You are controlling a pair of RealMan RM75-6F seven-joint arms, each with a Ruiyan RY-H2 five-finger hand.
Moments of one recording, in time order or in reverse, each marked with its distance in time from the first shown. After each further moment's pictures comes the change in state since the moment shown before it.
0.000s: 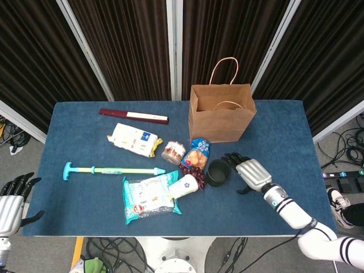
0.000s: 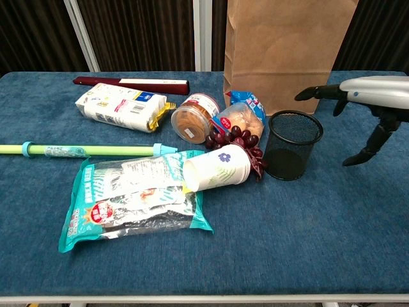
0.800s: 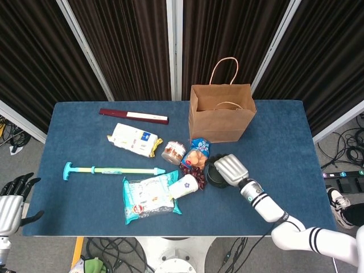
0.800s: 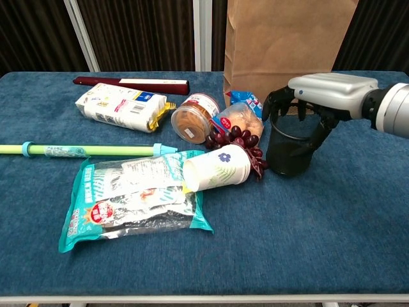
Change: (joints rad) left arm -0.001 -0.019 -0.001 0.046 -0.003 -0.007 -0.042; right arm 0.073 -0.167 0.035 0.063 0.079 0.066 -0.138
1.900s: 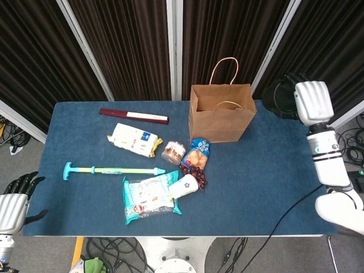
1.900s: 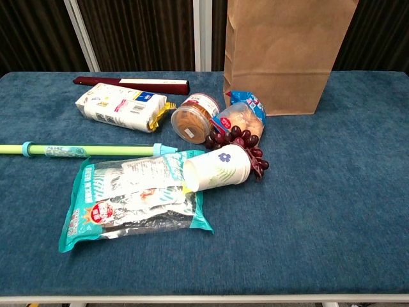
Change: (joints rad) left arm -0.011 0.012 -0.002 -0.041 -0.003 -0.015 0.036; right arm 0.013 0.387 0.295 -0.010 0.222 0.177 0.136
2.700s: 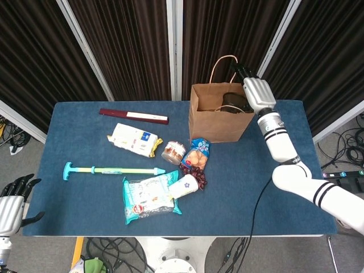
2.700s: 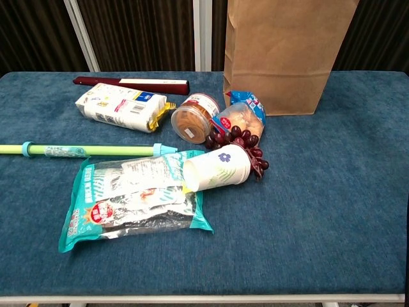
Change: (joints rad) left arm 0.012 -0.006 0.002 0.012 -0.016 -0.001 -0.009; right arm 0.248 -0.214 0.027 0.199 0.307 -0.321 -0.041
